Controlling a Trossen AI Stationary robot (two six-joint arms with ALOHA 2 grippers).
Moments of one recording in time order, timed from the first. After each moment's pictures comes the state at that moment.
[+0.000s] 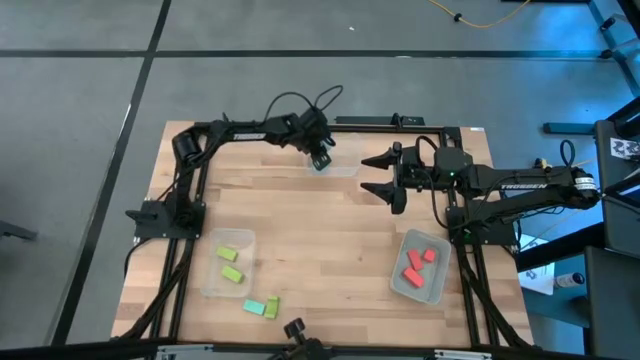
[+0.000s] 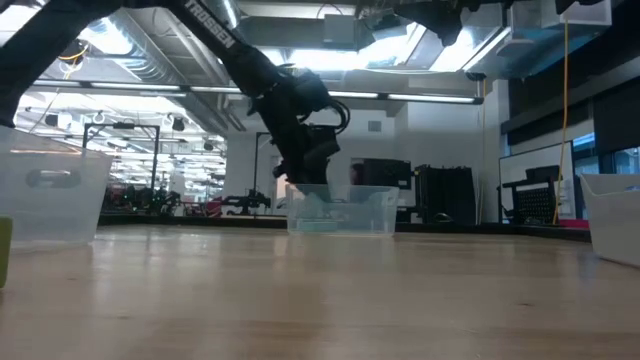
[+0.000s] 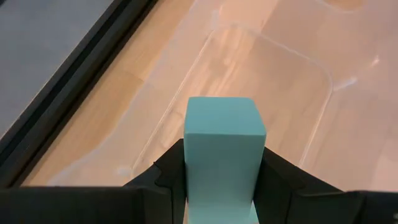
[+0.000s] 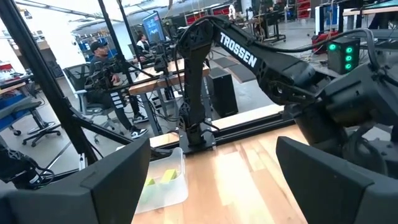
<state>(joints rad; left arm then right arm) 0.54 2.01 1.43 -0.32 0.04 -0.02 -0.07 0.99 0.75 0.22 0.01 0.26</state>
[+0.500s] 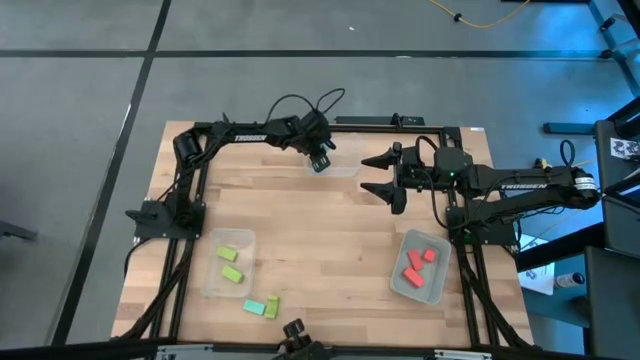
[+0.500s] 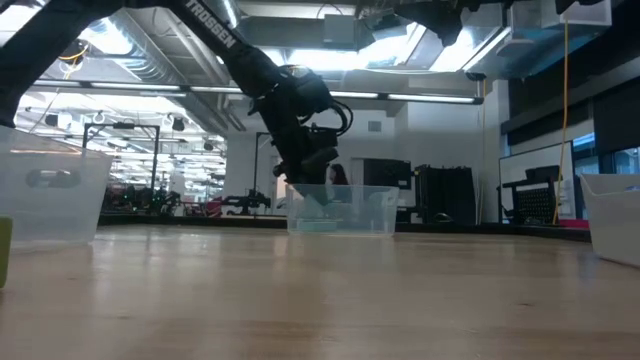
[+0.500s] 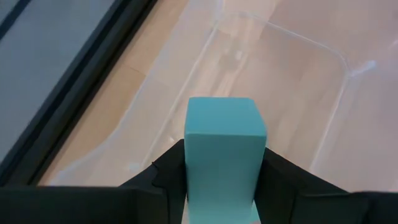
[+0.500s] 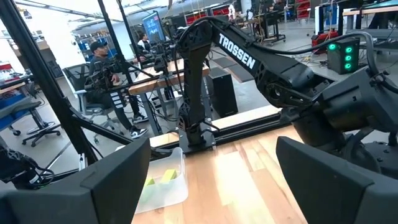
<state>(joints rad) 0.53 2.02 1.43 -0.33 -0.02 0.03 -0.07 0.99 0.75 0.22 0.01 0.26</state>
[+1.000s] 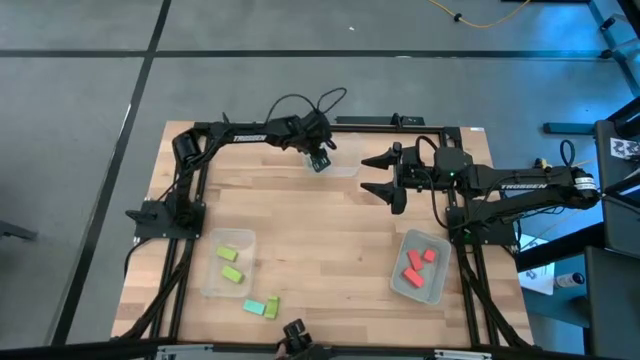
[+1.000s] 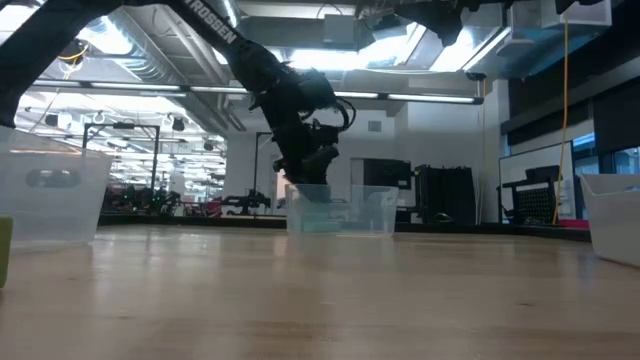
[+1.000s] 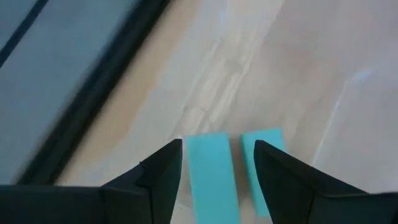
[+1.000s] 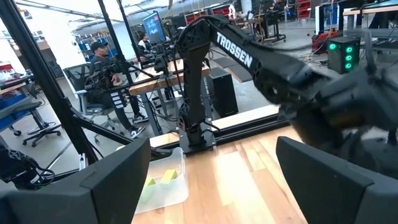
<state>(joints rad) 0.51 2.00 1.45 -0.36 -0.06 0.04 -0.07 0.99 0.75 0.22 0.01 0.26</state>
